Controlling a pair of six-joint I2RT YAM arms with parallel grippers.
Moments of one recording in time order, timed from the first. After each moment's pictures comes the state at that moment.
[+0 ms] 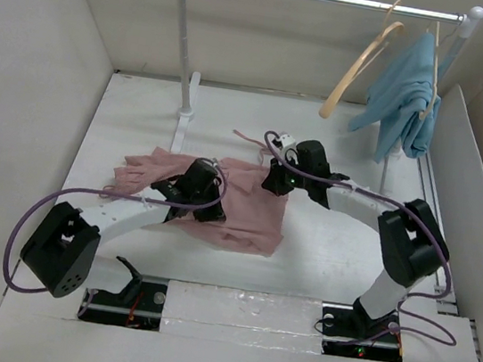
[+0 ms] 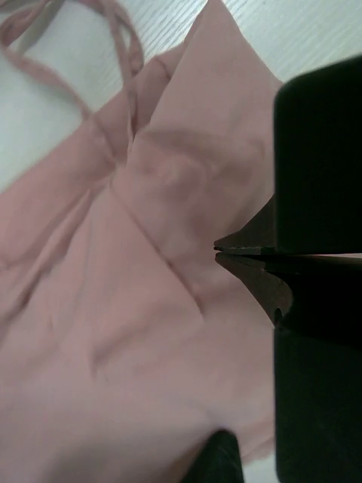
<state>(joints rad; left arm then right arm) -0.63 1.29 0.72 -0.31 0.11 -0.81 0.55 1.68 1.01 0.03 -0.42 0.08</state>
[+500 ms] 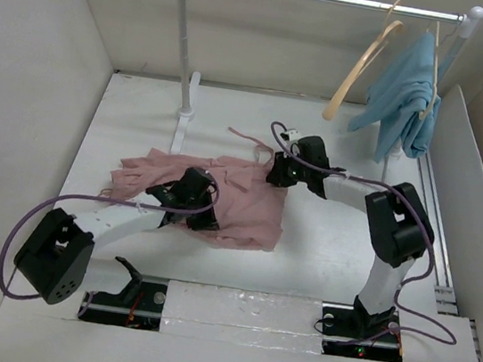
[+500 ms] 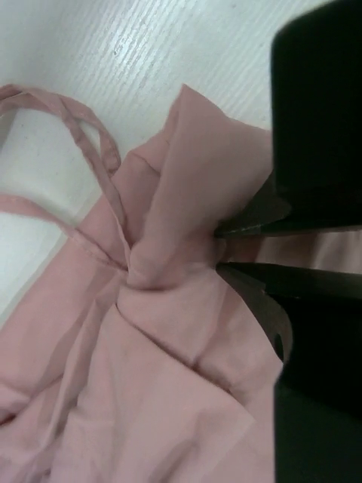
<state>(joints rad) -0.63 1.27 0.59 -0.34 0.11 -0.89 0.47 1.90 1.09 0.13 -0.36 0.20</state>
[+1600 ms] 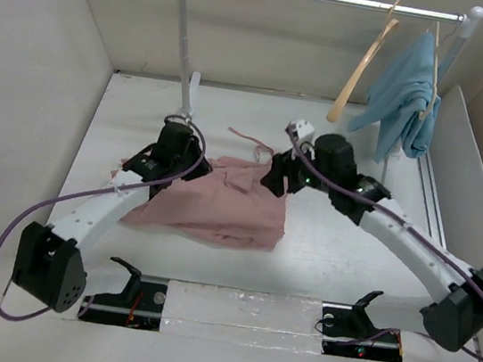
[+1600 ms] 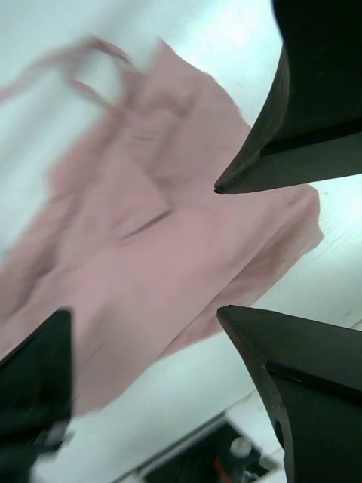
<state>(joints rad) -0.40 1.25 0.87 -0.39 0.02 -0.79 0.67 1.32 1.03 -0.27 -0.26 0.16</state>
